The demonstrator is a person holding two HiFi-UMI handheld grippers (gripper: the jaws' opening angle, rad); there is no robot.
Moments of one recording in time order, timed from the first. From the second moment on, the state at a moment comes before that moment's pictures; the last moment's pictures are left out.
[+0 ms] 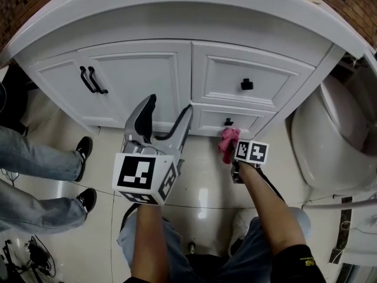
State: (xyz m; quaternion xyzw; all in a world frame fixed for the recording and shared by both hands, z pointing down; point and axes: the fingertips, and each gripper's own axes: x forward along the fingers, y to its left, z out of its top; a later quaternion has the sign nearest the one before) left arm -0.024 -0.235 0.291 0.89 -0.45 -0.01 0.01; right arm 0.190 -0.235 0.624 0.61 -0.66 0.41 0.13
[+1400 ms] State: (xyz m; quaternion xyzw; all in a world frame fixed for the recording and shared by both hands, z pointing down) left arm -0.008 -0.237 0.301 0.90 -0.44 0.02 0.02; right arm 0.276 -0.228 0.615 0.72 -0.56 0.40 0.09
